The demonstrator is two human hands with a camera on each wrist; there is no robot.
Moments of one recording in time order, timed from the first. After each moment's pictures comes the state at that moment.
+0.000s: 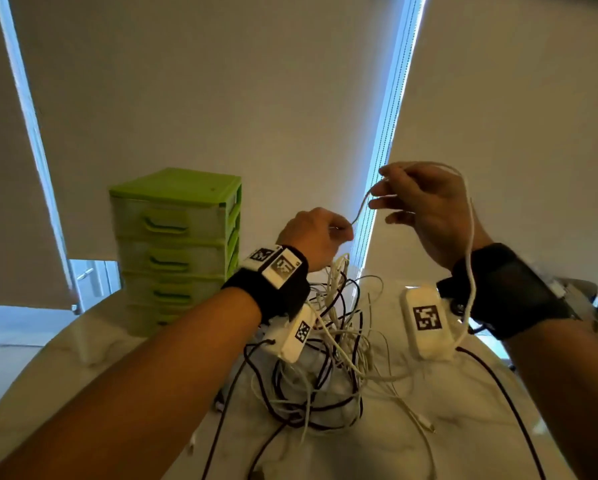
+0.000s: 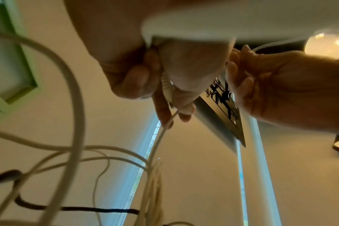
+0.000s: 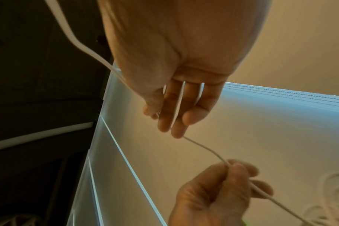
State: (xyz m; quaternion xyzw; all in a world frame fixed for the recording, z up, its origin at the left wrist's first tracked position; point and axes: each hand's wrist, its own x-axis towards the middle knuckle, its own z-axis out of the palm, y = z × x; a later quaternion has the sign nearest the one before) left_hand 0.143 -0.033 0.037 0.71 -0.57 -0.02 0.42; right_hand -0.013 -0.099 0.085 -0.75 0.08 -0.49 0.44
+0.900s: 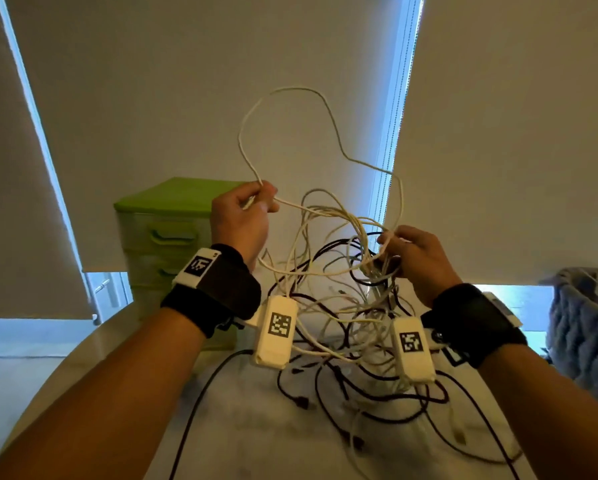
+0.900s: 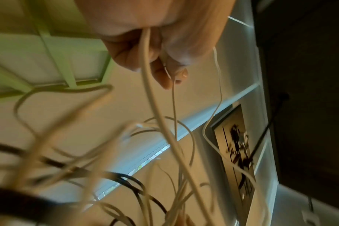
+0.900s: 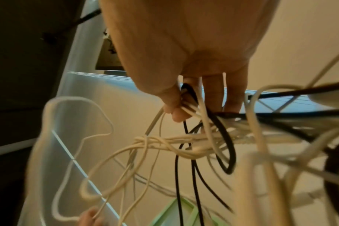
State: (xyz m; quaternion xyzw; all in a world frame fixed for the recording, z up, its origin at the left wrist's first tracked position) left_hand 0.187 0.009 0.050 0.57 -0.30 0.00 0.77; right_hand 0.018 -0.150 0.006 -0.70 0.24 -0.43 0.52
